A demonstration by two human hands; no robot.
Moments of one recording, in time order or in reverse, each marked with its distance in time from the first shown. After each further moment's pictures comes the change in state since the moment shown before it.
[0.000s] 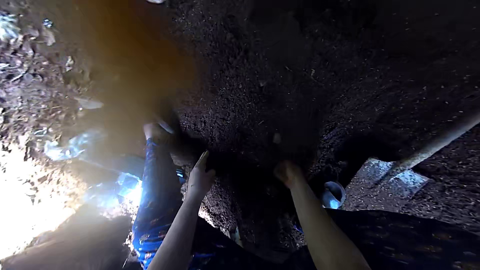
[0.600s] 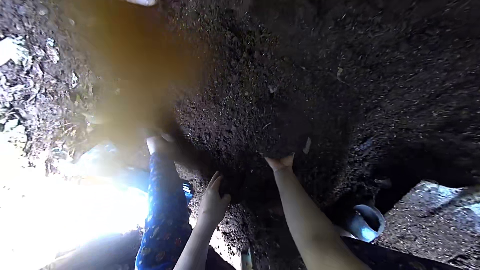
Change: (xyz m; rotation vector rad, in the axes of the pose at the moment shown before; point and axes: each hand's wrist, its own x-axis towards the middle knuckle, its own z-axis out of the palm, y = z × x) left_hand 0.020 0.018 0.013 0.178 -0.102 -0.084; right_hand 0.094 -0.034 0.121 1.233 -0.349 0.110
